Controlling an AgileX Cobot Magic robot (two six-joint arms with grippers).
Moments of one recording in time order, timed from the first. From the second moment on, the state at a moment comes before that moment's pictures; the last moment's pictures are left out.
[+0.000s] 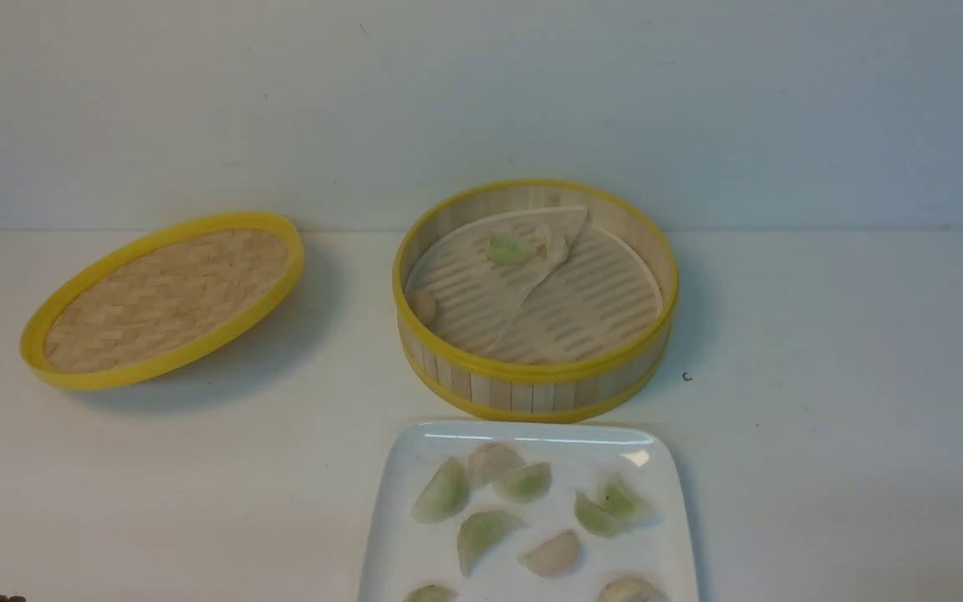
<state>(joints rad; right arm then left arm) 0.01 -0.01 0.02 -0.05 0.37 0.03 -0.08 -0.01 0.03 -0.02 0.38 -0.01</state>
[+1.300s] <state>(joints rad) 0.01 -0.01 0.02 -0.05 0.37 0.03 -0.08 -0.01 0.03 -0.25 0.23 -0.10</state>
